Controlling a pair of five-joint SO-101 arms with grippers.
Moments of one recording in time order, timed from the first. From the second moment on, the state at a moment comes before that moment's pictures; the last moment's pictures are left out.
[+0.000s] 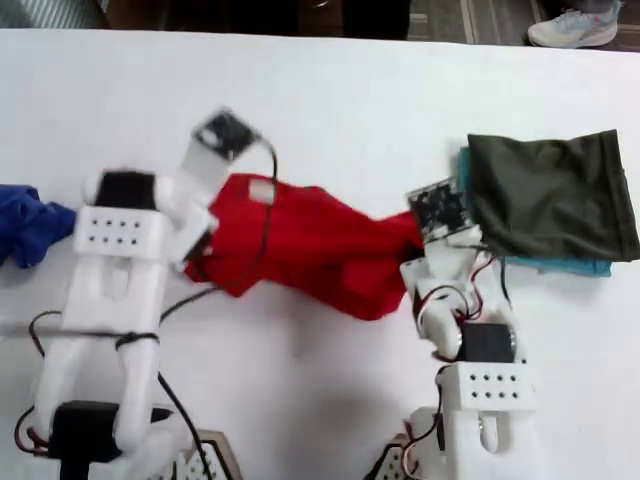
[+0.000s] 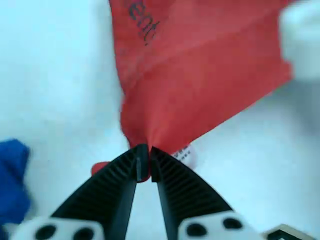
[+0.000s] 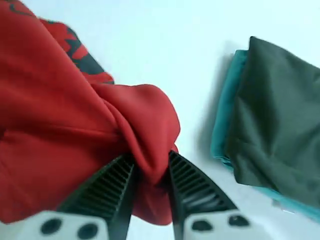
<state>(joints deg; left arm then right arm) -4.7 -17.7 24.2 80.3 -31.7 -3.2 -61.5 69.5 44.0 23.4</state>
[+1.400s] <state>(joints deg) -4.5 -22.1 59.0 48.5 -47.6 -3.5 -61.7 83.0 27.3 19.9</state>
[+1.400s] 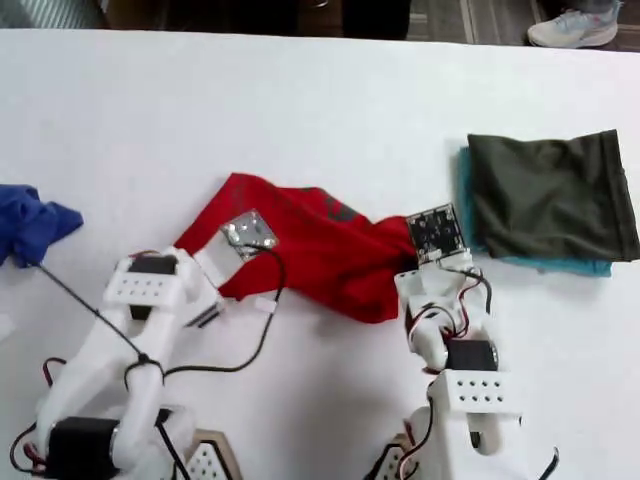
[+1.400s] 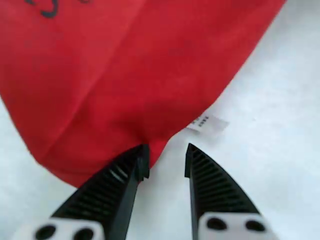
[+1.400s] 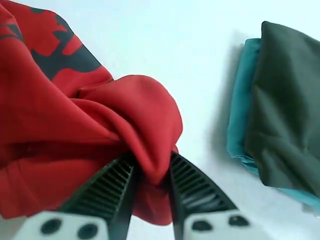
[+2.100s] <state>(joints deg) -18.0 -18.5 58.1 37.2 -64.4 -3.6 -61.7 83.0 27.3 19.9</state>
